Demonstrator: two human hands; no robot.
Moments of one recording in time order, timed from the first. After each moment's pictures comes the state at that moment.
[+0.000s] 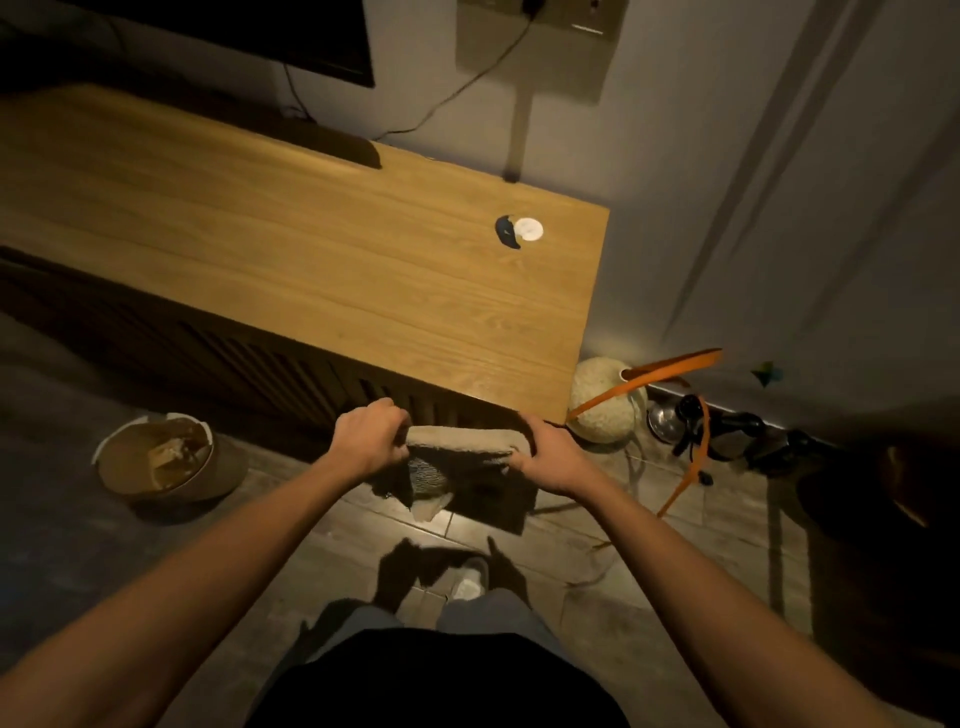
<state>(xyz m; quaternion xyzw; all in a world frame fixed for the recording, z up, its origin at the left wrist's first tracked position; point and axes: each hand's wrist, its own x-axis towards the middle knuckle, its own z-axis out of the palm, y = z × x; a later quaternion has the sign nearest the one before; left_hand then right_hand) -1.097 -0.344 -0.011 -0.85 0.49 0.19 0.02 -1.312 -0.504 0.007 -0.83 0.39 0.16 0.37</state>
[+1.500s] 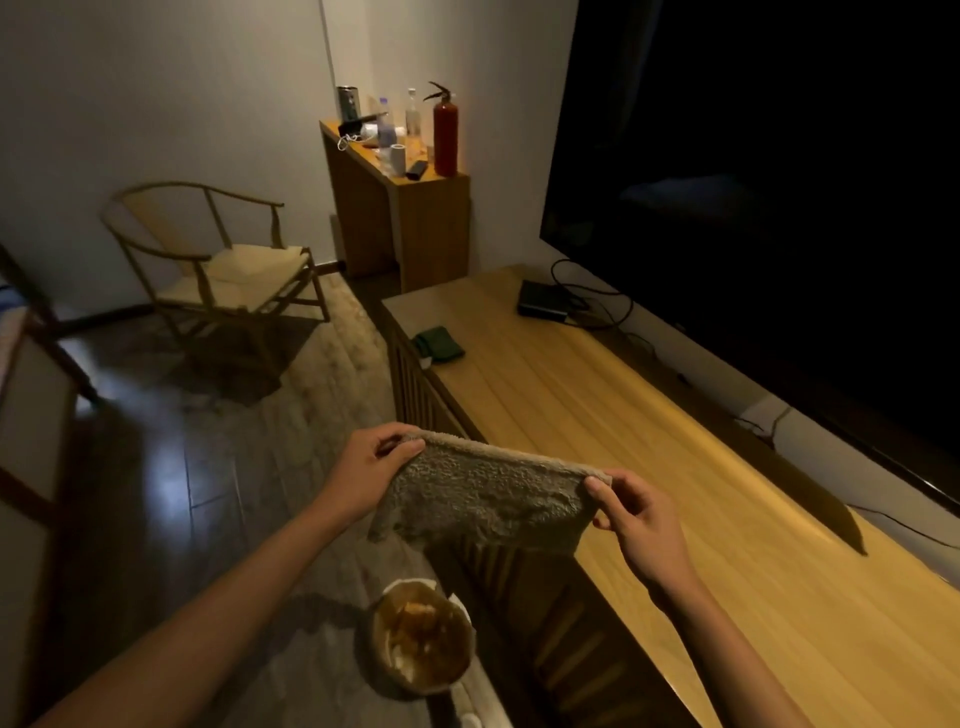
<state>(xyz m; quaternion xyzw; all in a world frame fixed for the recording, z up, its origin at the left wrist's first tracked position) -0.576 0.016 0.131 -0.81 0.16 0.02 -0.56 -0.701 -0.297 0.140 -0.78 0.07 -0.09 0.62</state>
